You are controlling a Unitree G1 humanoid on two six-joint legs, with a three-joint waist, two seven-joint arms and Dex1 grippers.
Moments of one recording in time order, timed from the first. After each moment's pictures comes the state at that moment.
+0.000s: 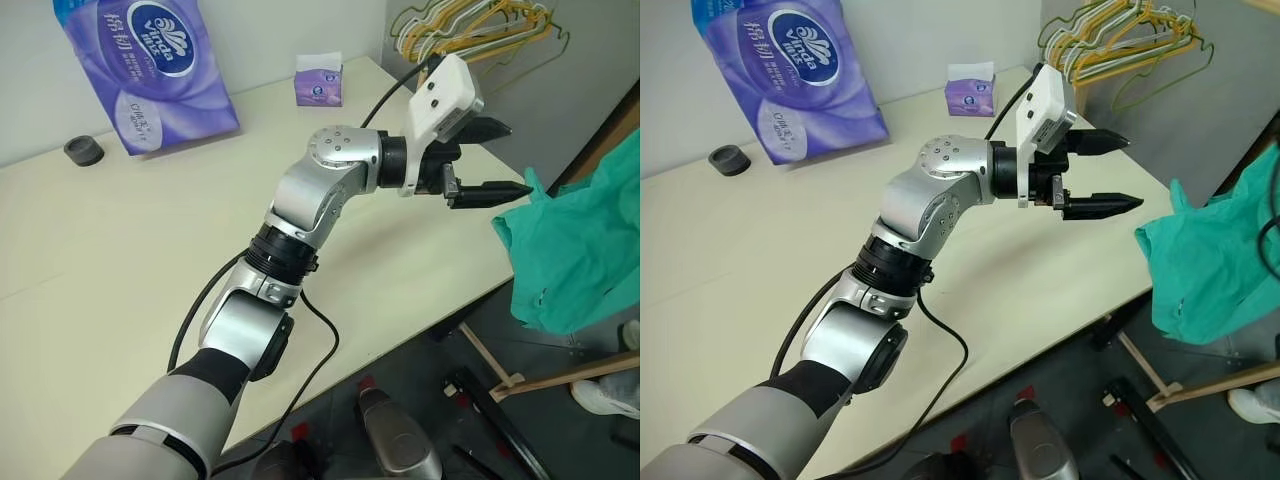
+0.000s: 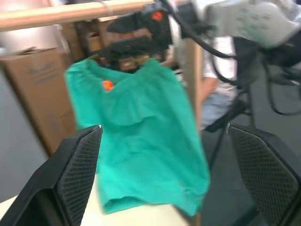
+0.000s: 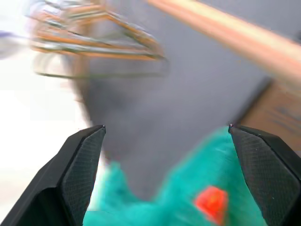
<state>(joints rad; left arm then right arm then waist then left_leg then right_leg) -1.21 0.09 -0.22 0.32 -0.31 0.40 -0.96 -0.53 -0.95 -0.50 -0.10 0.33 0.69 0.53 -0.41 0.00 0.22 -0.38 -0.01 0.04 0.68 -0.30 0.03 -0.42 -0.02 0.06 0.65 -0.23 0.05</state>
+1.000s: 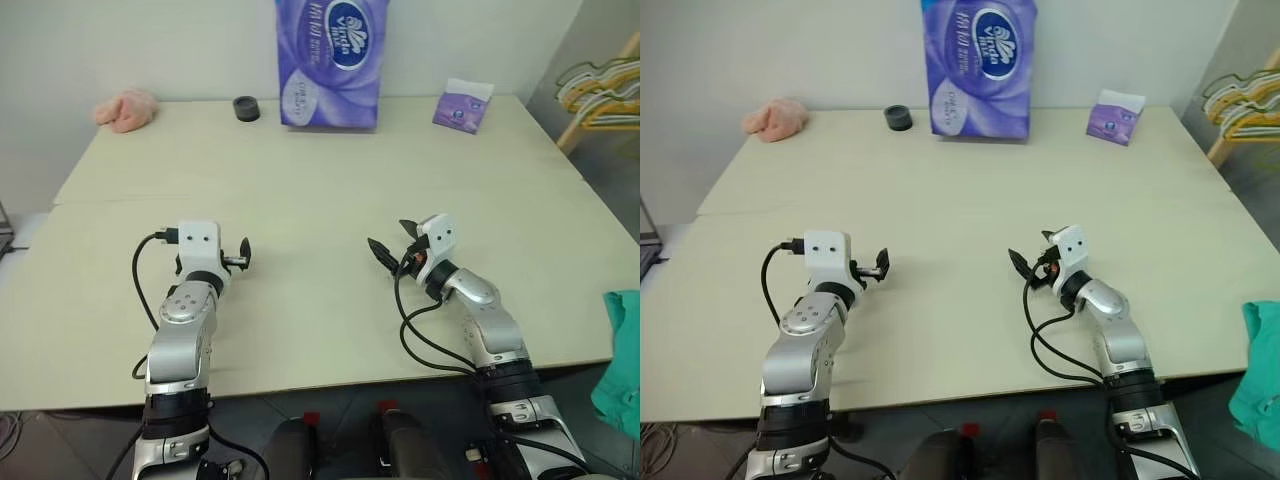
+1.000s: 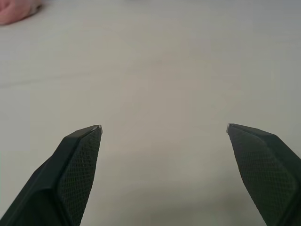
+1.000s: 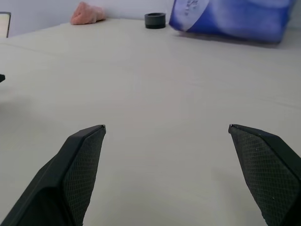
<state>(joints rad) -0.27 0.24 0.20 -0.15 -0.02 0.56 -0.09 -0.45 -0.18 0.04 0.21 0.19 0.15 0.49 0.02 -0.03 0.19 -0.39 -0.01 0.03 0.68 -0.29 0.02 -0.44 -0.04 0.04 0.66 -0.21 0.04</state>
